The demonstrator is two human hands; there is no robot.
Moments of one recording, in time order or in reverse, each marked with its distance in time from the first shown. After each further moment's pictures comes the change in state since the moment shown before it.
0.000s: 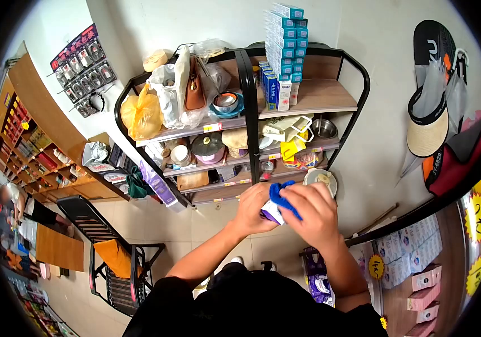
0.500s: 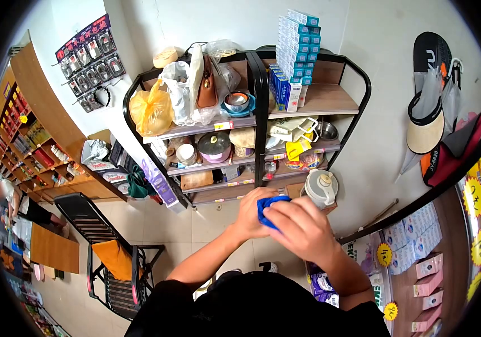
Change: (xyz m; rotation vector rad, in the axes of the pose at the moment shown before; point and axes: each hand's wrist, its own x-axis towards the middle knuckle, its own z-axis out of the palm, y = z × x) left_hand -0.031 0.008 -0.075 -0.110 -0.045 0.002; right_hand 0.014 -0.095 0.030 -0.035 -0.158 -0.167
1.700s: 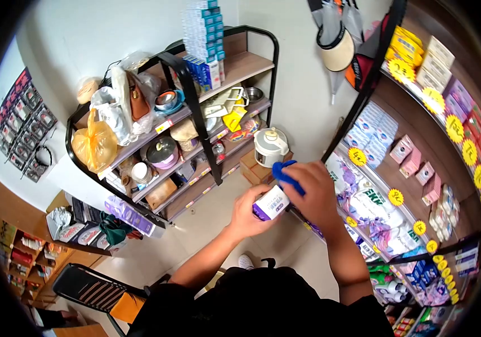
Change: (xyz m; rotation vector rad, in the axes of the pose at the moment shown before) left_hand -0.073 0.087 -0.047 -0.467 -0.201 -0.213; right_hand -0.042 -0.139 0.001 -0.371 0.183 0.622
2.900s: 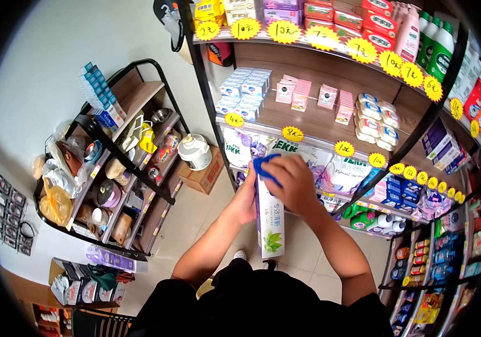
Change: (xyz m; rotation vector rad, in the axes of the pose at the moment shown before) left_hand -0.050 0.210 0.293 -1.392 -0.689 -1.308; right_hand -0.255 0.026 -0.271 -0.344 0.185 0.160
